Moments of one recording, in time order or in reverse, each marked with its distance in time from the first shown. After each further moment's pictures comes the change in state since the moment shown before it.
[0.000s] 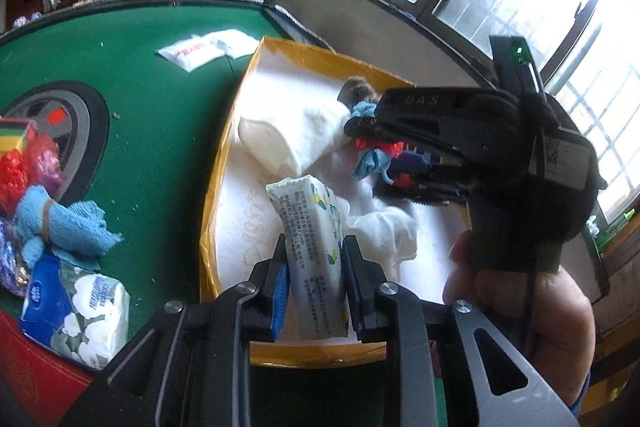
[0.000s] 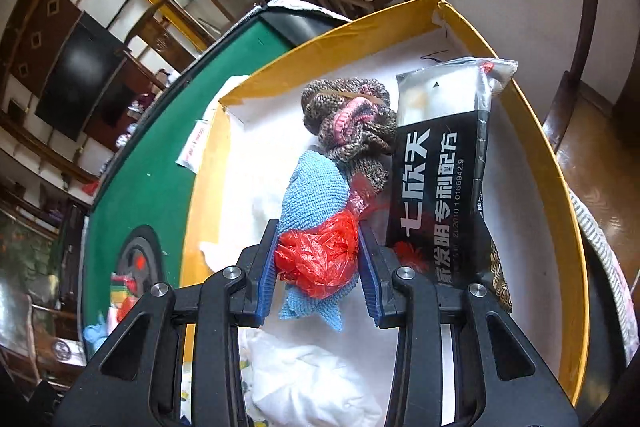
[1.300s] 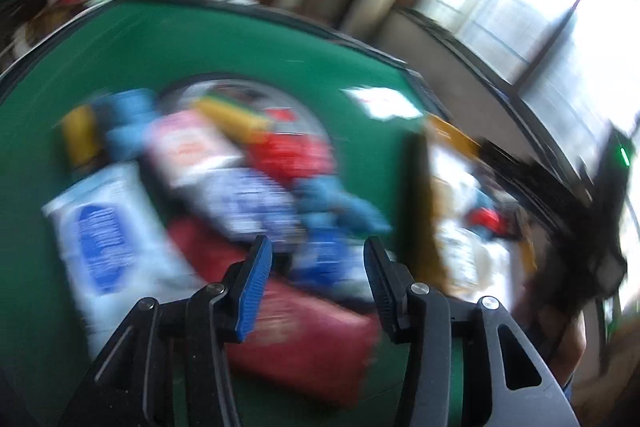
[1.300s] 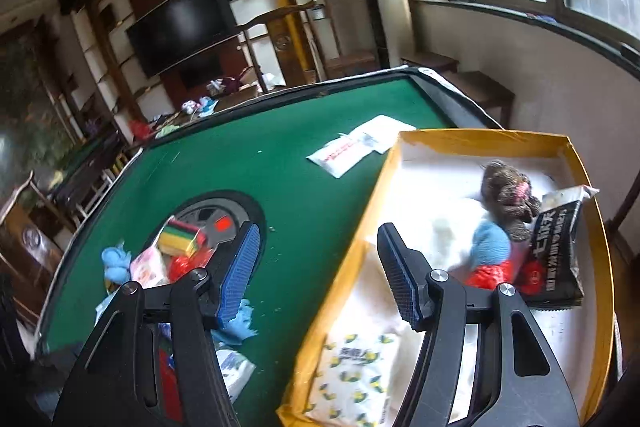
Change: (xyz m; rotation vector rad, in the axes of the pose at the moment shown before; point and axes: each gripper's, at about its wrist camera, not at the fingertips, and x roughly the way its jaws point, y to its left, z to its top) left arm -0.116 0.115 -0.024 -0.243 -0.130 0.191; right arm -0.045 0.120 -0.068 -0.483 -0.218 0.151
